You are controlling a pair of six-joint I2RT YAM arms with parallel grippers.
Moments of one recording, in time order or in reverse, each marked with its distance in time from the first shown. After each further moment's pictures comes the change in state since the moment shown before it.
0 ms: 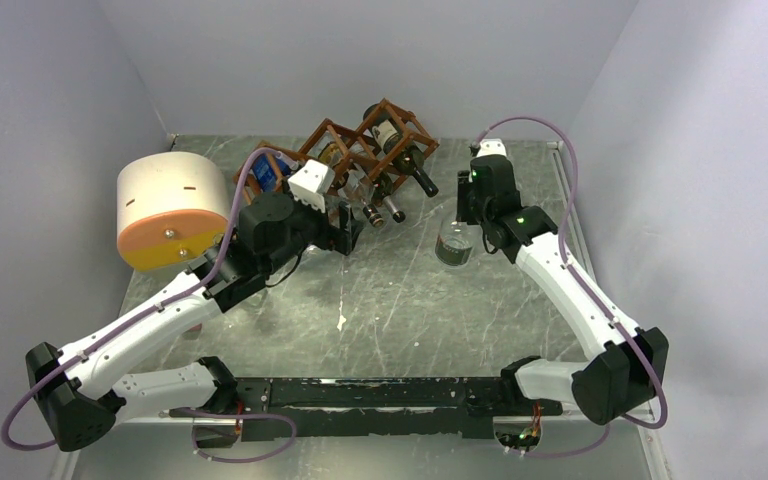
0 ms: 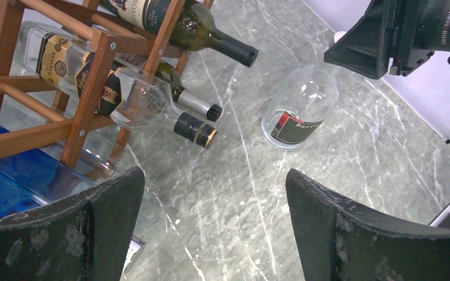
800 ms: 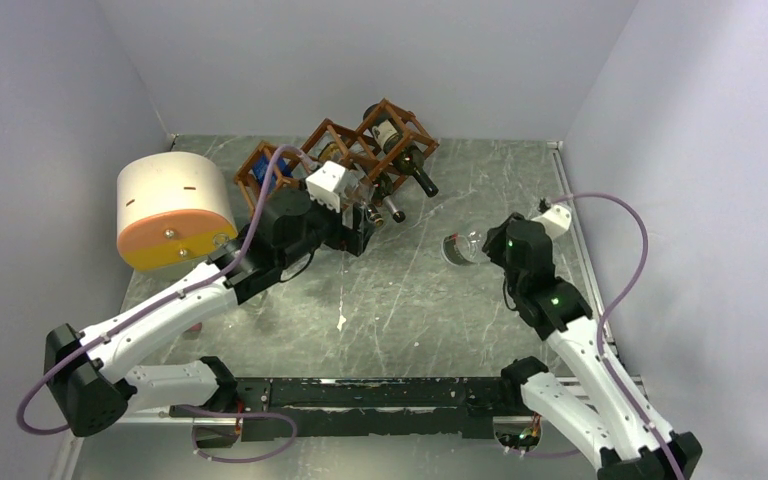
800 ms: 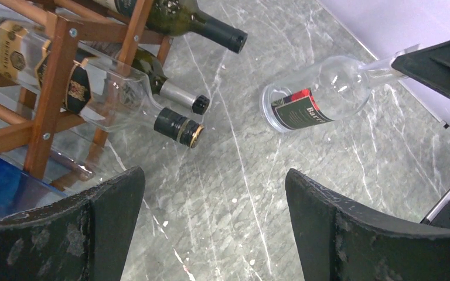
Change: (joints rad) left arm 0.000 0.082 0.000 0.045 0.056 -0.008; right arm -0.006 -0.457 -0.395 0.089 0.210 0.430
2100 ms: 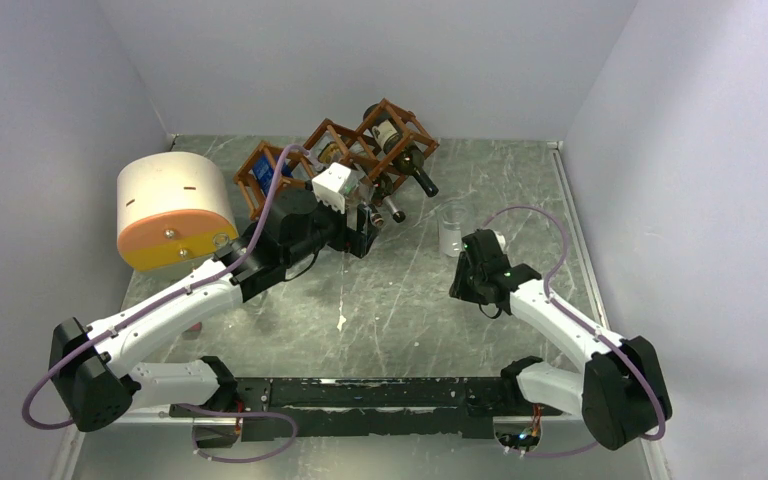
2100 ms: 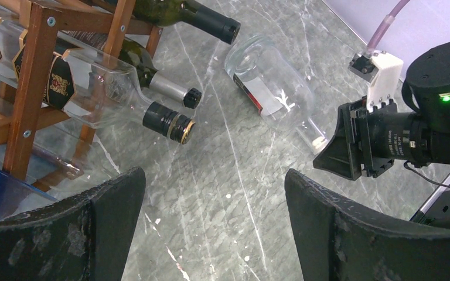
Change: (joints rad) left arm 0.000 0.043 0.002 0.004 0.035 -0.014; right arm 0.013 0.324 -0.158 -0.059 -0.384 -0.025
